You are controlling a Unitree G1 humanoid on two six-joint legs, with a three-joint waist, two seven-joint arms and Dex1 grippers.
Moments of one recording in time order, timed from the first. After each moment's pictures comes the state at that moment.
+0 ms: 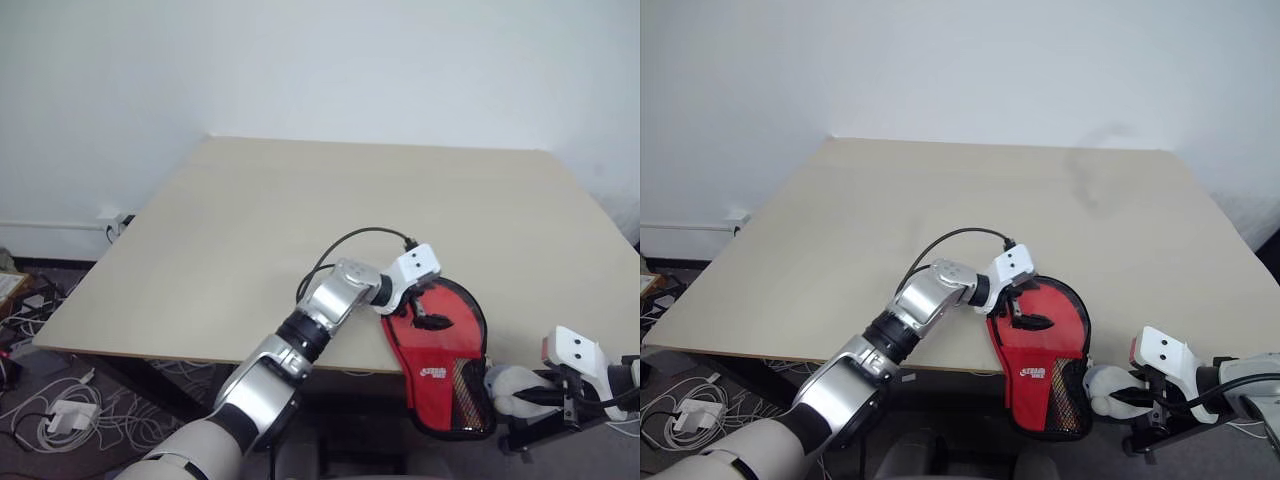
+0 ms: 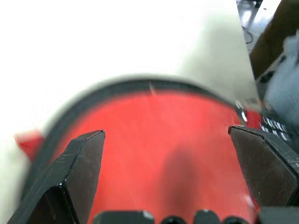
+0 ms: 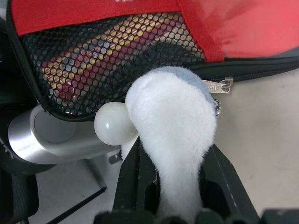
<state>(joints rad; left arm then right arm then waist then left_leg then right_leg) -0.85 -0.07 -0.47 0.59 -0.03 0.42 -0.91 0.39 -1.07 -0.22 -0.36 0.31 0.44 1.17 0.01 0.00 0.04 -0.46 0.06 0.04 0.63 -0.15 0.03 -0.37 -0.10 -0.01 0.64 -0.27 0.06</state>
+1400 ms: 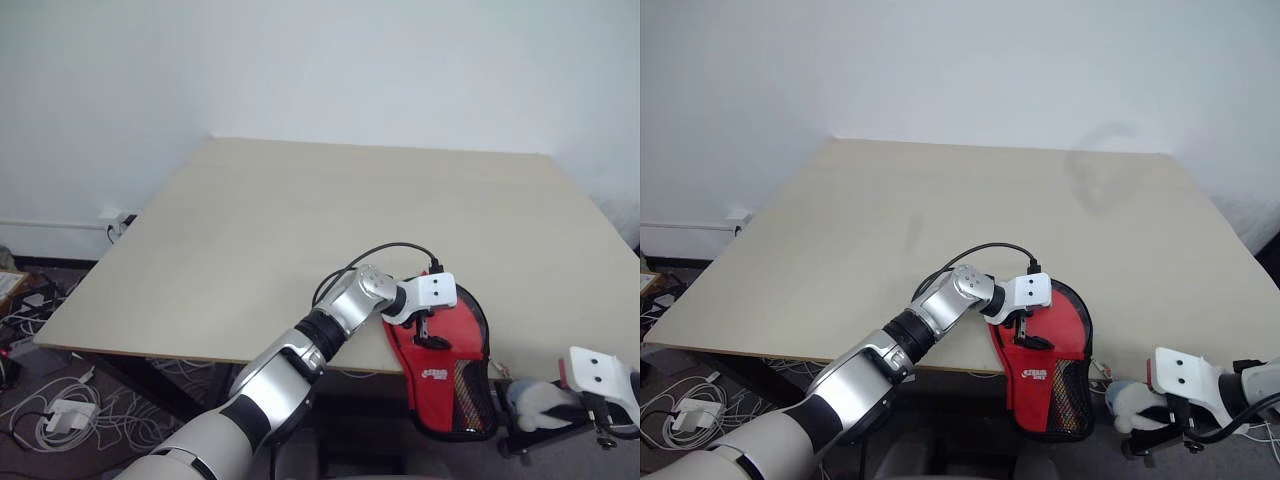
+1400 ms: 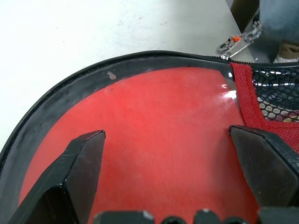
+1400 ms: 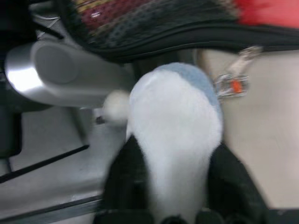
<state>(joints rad) -0.86 -0.08 -0.57 0.78 0.14 0.15 -1.00 0.53 -1.15 -0.28 -0.32 0.18 0.19 1.28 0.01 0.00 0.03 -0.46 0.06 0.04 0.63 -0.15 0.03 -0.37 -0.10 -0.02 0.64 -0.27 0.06</state>
